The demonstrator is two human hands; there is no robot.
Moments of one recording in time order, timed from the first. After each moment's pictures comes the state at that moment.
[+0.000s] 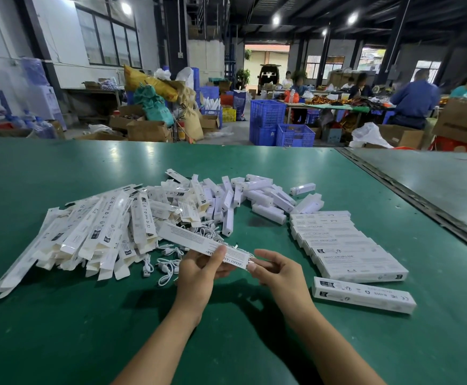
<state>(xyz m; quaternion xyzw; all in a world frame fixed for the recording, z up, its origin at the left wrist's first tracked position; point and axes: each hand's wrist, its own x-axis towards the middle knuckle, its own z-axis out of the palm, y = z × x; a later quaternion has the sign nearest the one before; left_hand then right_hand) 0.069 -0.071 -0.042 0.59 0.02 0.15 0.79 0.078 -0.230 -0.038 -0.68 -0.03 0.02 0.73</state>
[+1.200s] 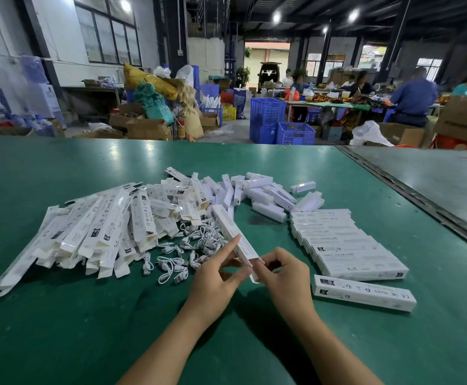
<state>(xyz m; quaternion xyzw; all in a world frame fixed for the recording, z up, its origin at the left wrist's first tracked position) 0.070 -0.073 -0.059 0.76 -0.11 0.12 0.62 0.074 -0.228 -0.038 -0.81 -0.05 -0.17 0.56</state>
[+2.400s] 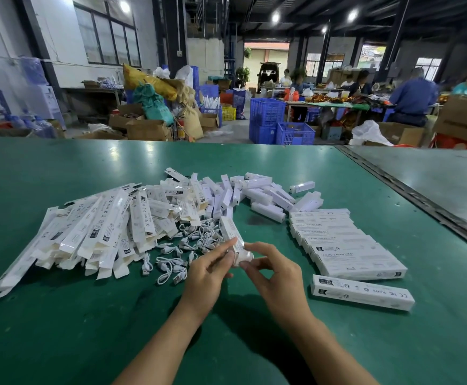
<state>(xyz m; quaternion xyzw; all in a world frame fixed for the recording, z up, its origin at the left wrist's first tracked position) 0.067 -0.070 -0.046 0.70 -0.06 0.12 0.70 0.071 -0.225 -0.042 -0.78 -0.21 -0.28 0.52</state>
